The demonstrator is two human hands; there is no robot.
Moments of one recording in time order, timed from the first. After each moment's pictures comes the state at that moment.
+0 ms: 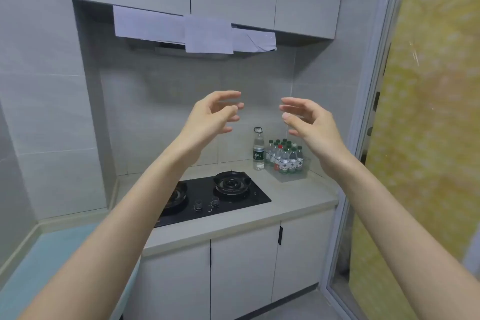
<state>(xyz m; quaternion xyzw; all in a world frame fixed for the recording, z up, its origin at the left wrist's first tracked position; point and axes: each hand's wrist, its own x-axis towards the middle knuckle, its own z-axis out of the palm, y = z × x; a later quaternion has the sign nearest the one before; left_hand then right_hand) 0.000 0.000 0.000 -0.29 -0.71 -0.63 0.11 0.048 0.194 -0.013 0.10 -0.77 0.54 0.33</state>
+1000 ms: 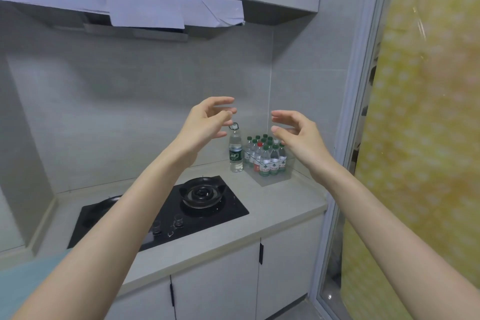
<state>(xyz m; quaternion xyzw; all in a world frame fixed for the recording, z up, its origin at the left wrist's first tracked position) -0.188 0.159 -0.030 -0.28 -0.72 -0.63 0.07 -0.132 0.345 -0.060 0.03 -0.79 0.53 0.32</state>
